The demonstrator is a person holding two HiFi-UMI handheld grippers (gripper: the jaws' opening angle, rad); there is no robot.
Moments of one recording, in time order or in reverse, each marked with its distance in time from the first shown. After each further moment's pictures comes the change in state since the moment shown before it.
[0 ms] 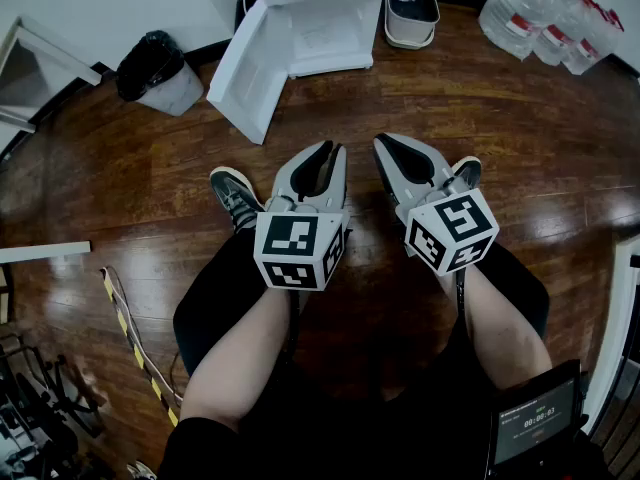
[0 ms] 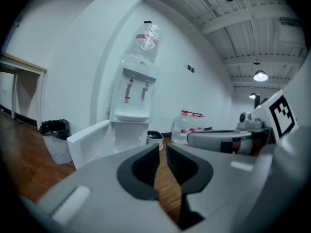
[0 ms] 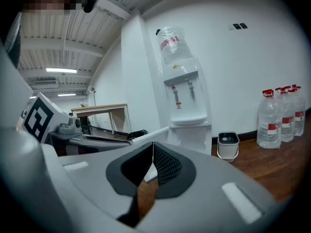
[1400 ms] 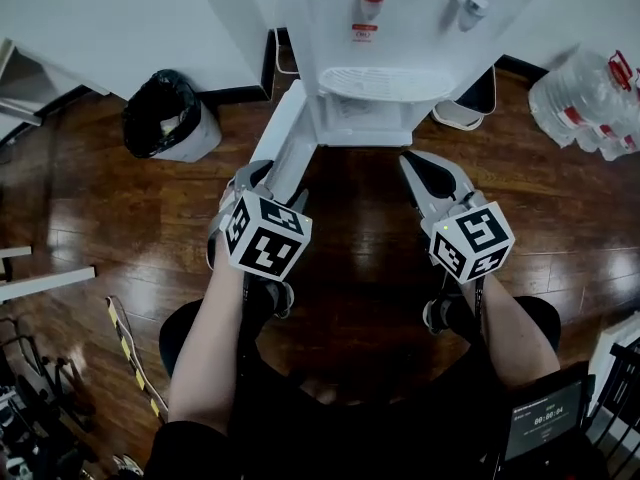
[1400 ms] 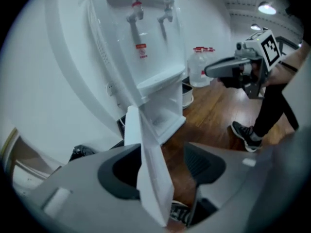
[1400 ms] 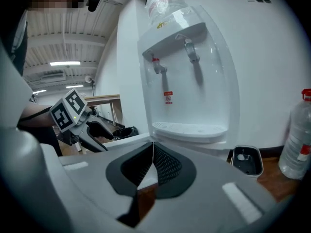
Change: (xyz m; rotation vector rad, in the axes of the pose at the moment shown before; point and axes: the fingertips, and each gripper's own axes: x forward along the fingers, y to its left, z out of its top) left arm 0.142 0.239 -0.001 0.426 0.709 0.117; right arm 0.220 -0.135 0.035 -0.055 0.129 0.110
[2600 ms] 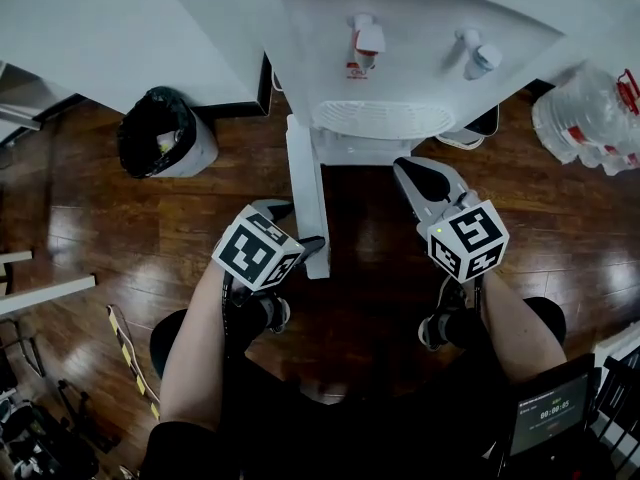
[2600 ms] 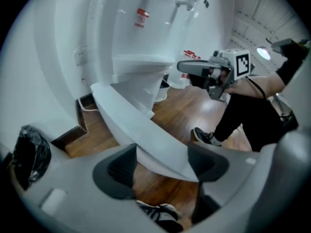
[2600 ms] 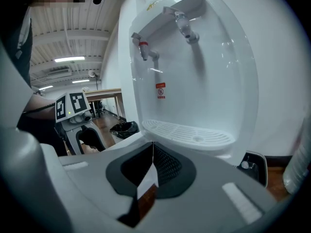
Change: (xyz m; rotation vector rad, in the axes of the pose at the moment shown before) left arm 0.023 -0.055 0.000 -0.158 0.117 -0.492; right arm 0.044 -0.037 0.000 -0.043 0.083 0.079
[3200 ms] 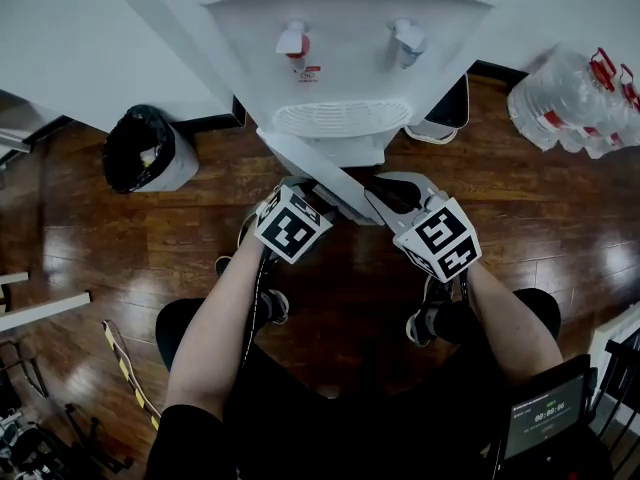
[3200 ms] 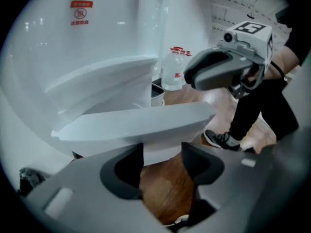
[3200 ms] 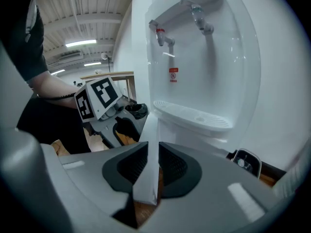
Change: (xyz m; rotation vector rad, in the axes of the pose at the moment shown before) left arm 0.084 -0.009 0.070 0.244 -0.067 0.092; right arm -0.025 0.007 -0.046 -0.147 0.212 0.097
